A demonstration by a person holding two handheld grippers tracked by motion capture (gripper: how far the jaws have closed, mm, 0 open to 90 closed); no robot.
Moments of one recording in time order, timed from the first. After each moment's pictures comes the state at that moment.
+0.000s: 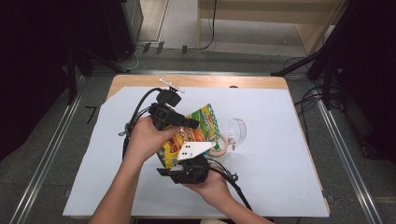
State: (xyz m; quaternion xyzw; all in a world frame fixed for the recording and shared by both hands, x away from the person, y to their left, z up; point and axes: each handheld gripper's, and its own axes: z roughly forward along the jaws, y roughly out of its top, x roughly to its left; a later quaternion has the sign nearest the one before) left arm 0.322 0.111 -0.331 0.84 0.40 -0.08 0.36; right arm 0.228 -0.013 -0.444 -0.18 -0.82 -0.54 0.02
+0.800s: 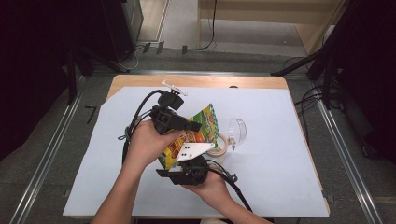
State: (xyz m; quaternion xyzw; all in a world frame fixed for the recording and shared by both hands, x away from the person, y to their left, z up) left arm 0.304 0.102 -0.321 0.84 0.40 -0.06 0.36; right arm 0.226 -0.011 -0.446 -0.18 -0.82 -0.55 0.03
